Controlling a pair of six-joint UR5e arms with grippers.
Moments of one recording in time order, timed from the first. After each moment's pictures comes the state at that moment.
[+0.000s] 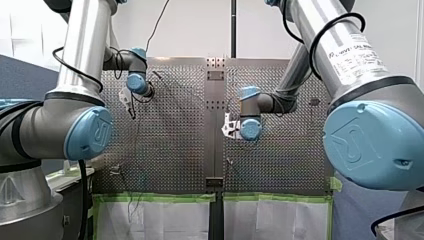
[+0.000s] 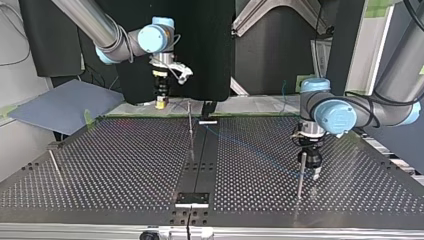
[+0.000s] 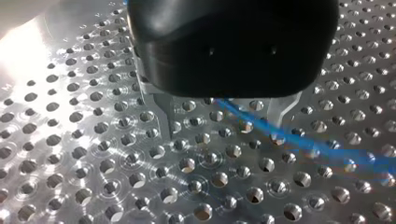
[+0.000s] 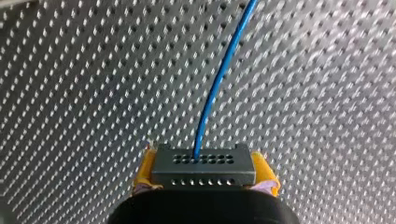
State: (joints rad) left arm 0.02 -1.83 -1.64 -2.80 -1.63 -2.03; right arm 2.21 -1.02 1.80 -0.71 1.94 1.63
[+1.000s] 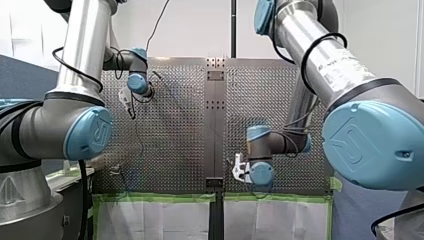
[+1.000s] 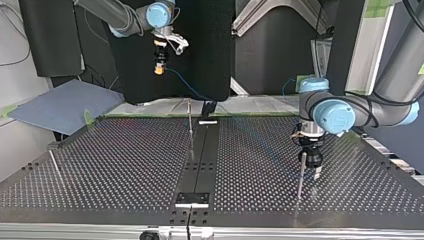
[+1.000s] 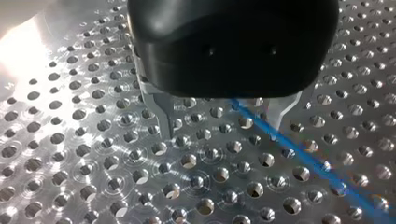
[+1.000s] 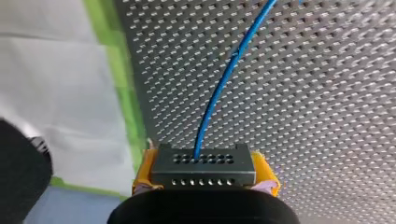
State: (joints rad) left arm 0.02 -1.83 -1.64 -2.81 -1.66 -2.02; right arm 2.22 -0.82 2.04 -0.96 2.02 1.70
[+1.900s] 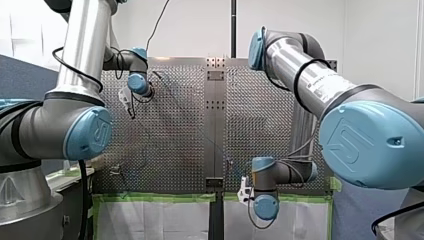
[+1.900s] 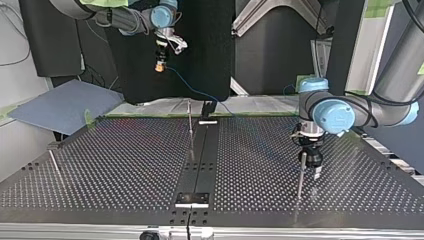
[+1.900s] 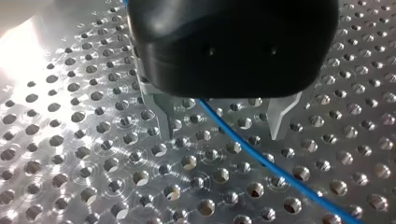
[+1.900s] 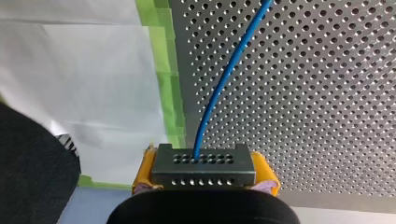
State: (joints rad) left arm 0.01 -1.83 -1.64 -2.81 -1.67 -2.00; right arm 2.18 -0.57 1.99 -1.21 2.03 1.74
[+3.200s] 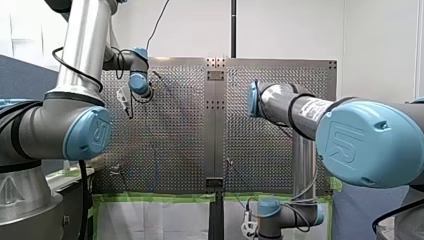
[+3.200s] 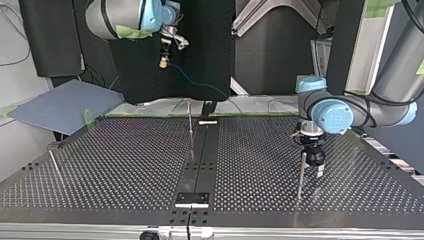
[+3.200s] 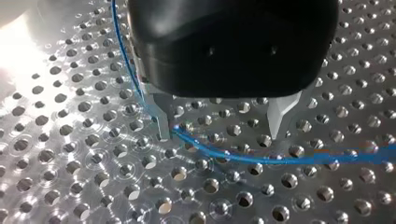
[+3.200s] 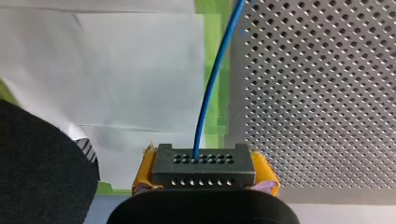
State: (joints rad) left arm 0.01 -1.83 -1.64 -2.82 -1.74 -1.96; right arm 2.14 -0.21 1.83 -1.51 1.99 1.68
